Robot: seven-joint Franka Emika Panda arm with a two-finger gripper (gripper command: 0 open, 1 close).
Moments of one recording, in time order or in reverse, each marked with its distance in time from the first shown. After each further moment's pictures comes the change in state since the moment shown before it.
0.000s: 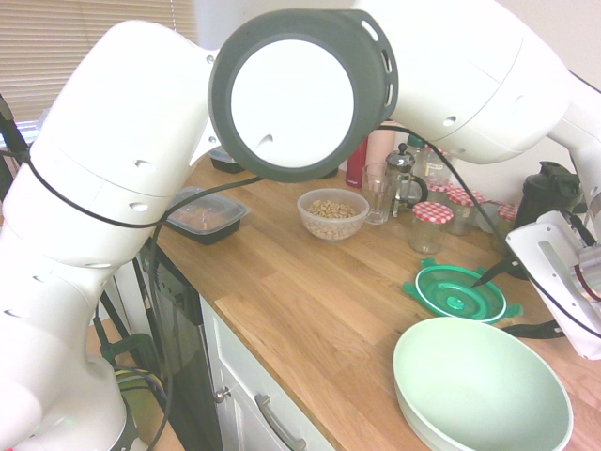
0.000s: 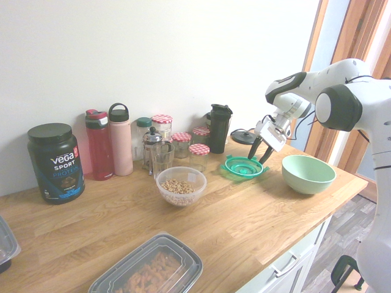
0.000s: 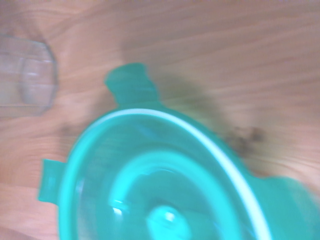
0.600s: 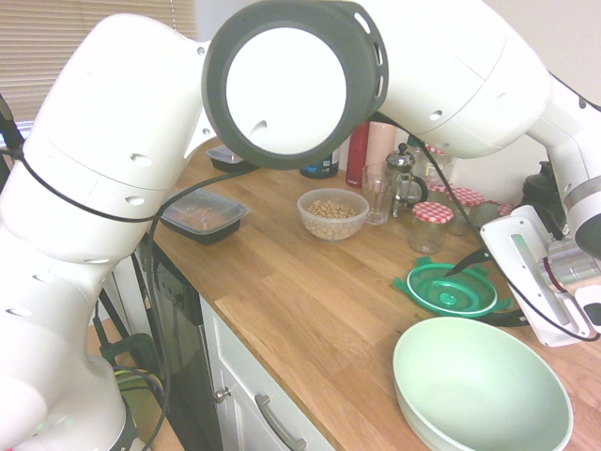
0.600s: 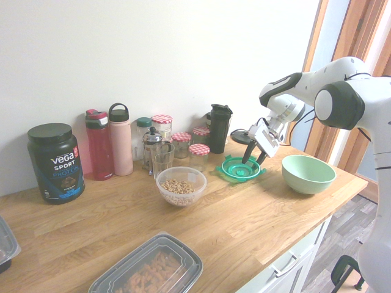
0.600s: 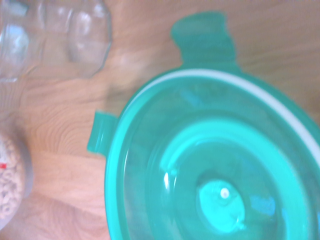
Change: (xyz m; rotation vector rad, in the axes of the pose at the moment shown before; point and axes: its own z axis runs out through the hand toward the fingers) arm -0.023 -0.010 0.032 -0.008 -0.105 -0.016
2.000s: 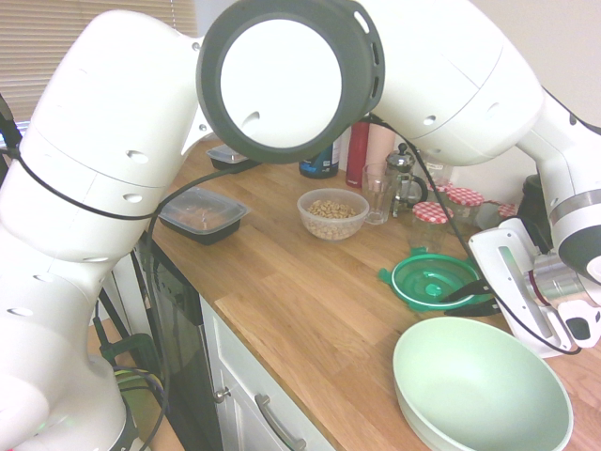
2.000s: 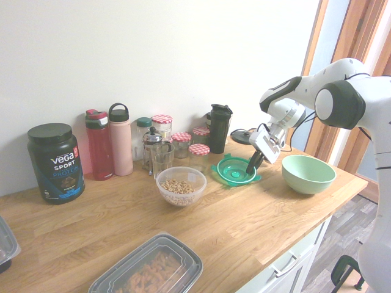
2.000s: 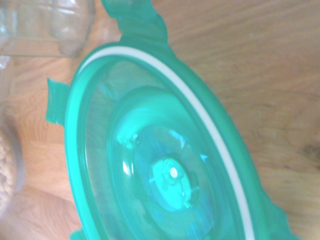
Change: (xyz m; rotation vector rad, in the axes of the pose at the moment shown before) arm 0.003 0.011 0.016 0.021 -0.018 0.044
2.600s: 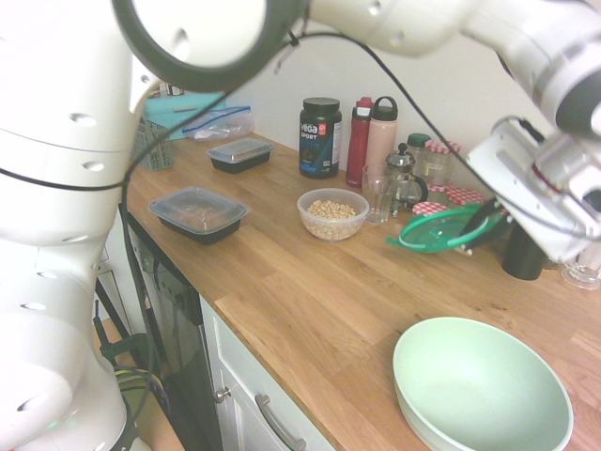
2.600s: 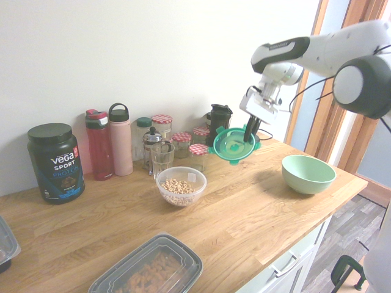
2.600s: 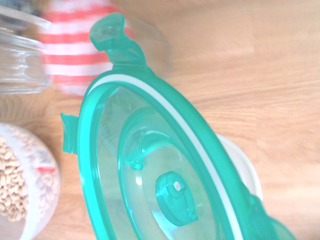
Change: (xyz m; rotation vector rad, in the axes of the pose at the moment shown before) arm -0.157 -0.135 -0.096 -0.256 0.340 -0.003
